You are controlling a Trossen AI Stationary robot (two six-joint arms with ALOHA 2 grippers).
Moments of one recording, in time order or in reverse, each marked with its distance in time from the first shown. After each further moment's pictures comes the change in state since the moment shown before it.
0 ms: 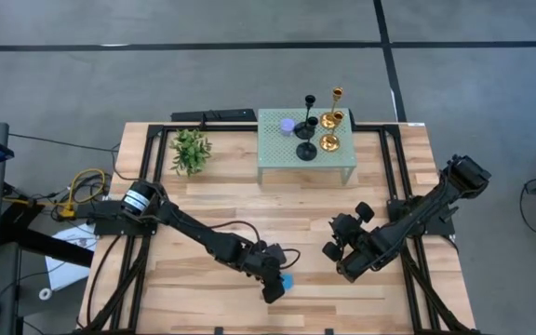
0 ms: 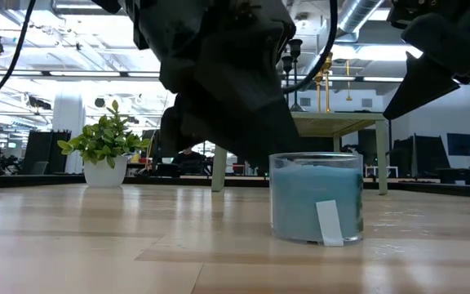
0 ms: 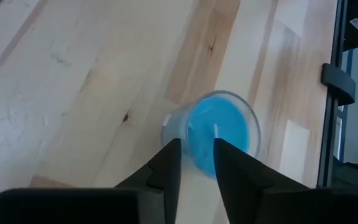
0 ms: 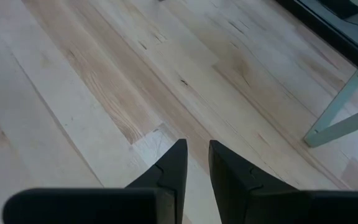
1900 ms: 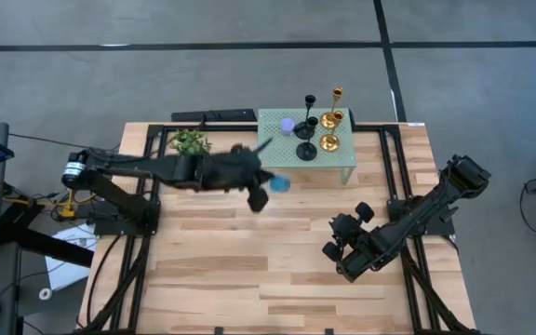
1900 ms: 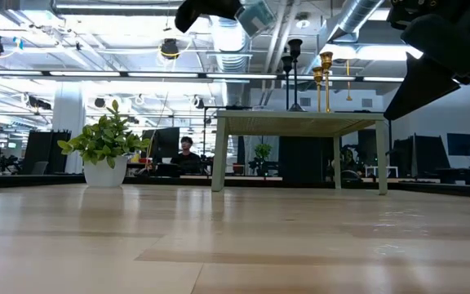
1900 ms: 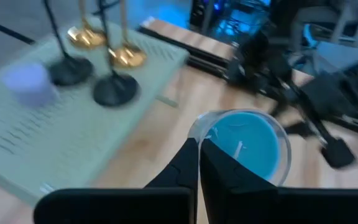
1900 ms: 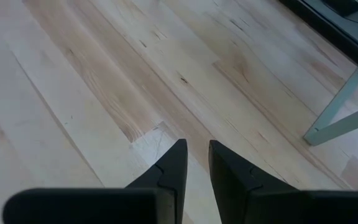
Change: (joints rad) left arm 0.367 -0.580 -0.017 -0.199 -0.244 0.483; right arm -0.003 0.000 0.001 -0.002 -0.008 0.000
